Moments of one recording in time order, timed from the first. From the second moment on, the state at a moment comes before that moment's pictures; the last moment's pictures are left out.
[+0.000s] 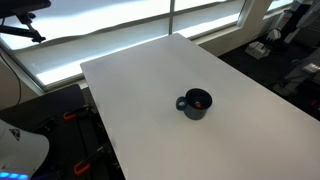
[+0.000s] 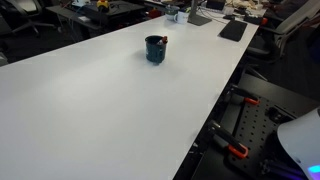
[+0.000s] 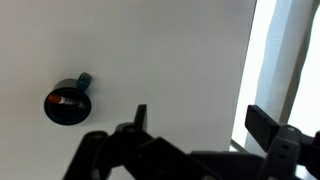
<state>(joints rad) 0.00 -0.31 -0.17 -2.15 0.30 1.80 -0.26</state>
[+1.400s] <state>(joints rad) -0.10 0.06 -0.22 -1.84 0.32 1.74 -0.33</state>
